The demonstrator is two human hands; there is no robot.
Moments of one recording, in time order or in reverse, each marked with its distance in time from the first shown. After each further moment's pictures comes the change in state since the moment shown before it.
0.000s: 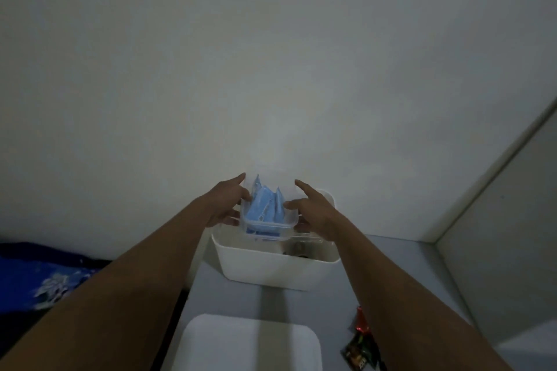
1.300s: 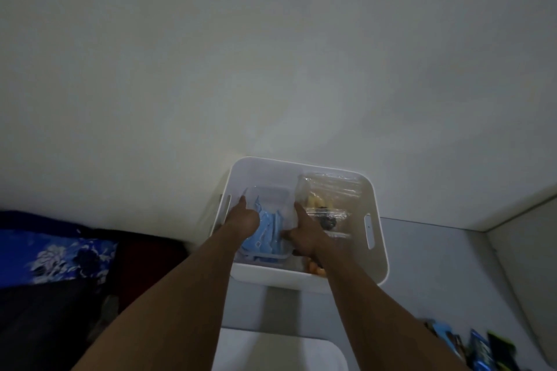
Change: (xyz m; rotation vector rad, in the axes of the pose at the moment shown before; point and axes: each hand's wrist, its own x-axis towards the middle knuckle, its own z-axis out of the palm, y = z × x) left_hand 0.162 -0.110 0.023 0.266 0.210 -0.182; right_hand 0.113 0.097 0.051 -0.279 -0.050 0.131
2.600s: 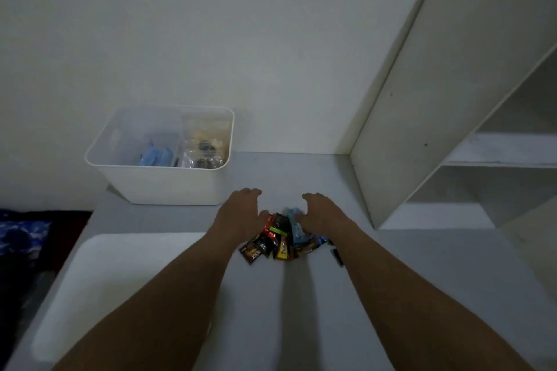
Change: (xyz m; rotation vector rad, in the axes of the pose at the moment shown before) left_hand -0.259 0.000 0.256 0.615 0.014 0.651; right_hand -0.236 0.222 -0.219 -0.686 0.137 -0.017
